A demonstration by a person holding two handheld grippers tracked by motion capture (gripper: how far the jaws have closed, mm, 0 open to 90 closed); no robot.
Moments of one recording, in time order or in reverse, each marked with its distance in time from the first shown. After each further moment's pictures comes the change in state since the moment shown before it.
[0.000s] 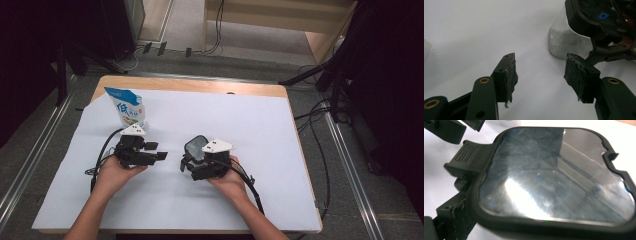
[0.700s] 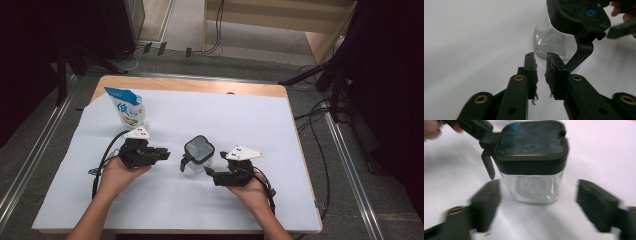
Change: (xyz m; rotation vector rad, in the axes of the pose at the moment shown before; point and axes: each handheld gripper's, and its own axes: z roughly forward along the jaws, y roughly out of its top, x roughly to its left) left arm -0.007 -0.002 0.010 -0.007 -0.089 0.051; right arm -0.018 -0.017 -0.065 -0.019 0.055 0.062
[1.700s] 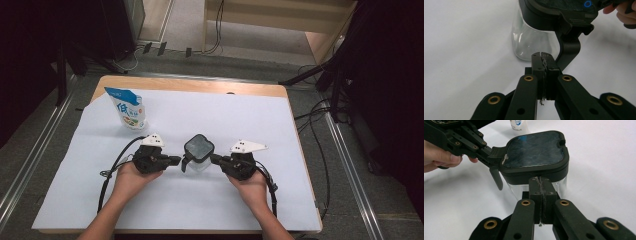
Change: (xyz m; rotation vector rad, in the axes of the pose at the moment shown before) left arm -0.019 -0.001 0.029 0.021 -0.055 0.046; right arm -0.013 0.009 0.002 -0.015 0.098 0.053
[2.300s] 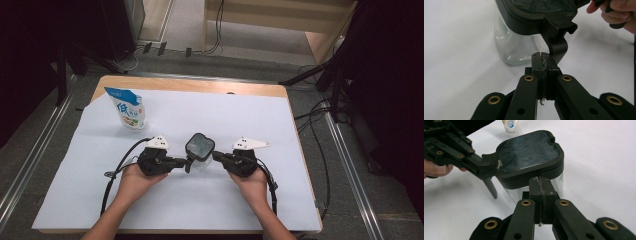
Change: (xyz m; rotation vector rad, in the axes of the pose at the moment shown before) left arm -0.015 0.004 0.006 -0.004 -0.012 0.014; right arm -0.009 0.001 0.002 -0.012 -0.024 0.032
